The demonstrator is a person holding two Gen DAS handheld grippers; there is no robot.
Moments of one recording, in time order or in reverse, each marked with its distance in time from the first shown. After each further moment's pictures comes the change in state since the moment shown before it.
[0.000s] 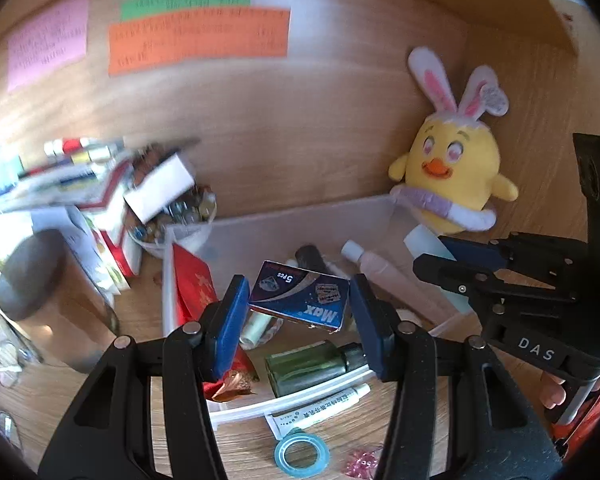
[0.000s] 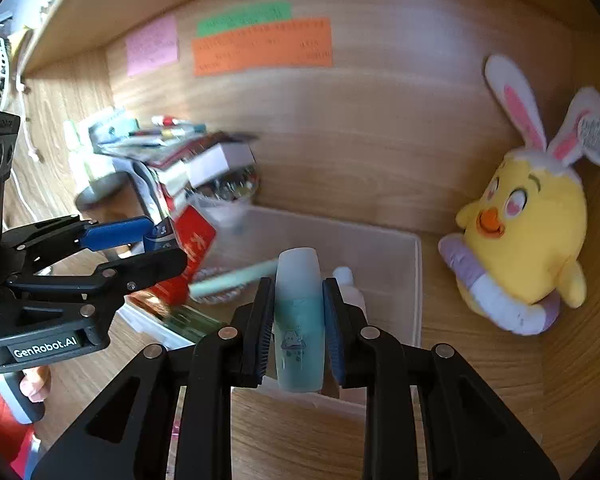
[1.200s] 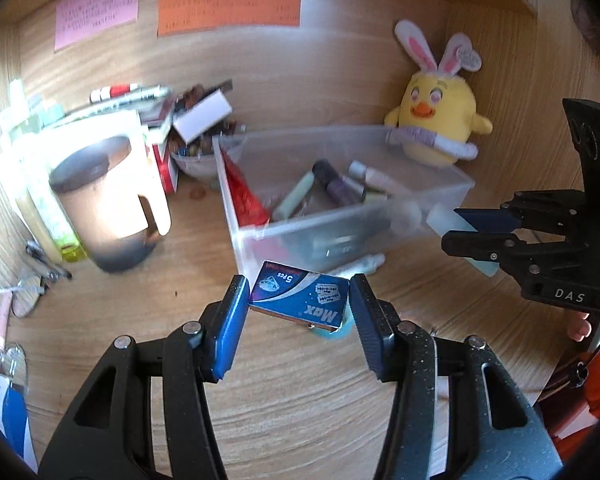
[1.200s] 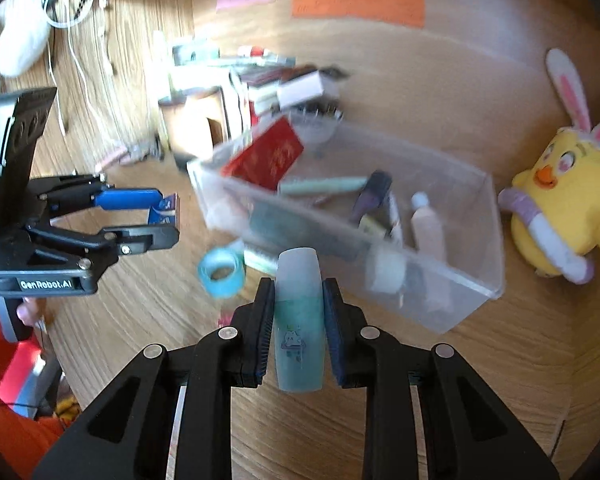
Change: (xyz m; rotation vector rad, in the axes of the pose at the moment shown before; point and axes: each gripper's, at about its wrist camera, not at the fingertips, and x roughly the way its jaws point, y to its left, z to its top) left arm -0.068 0.017 -0.086 0.036 0.016 0.009; right arm -0.028 0.055 -0.074 -0.166 0.086 0.137
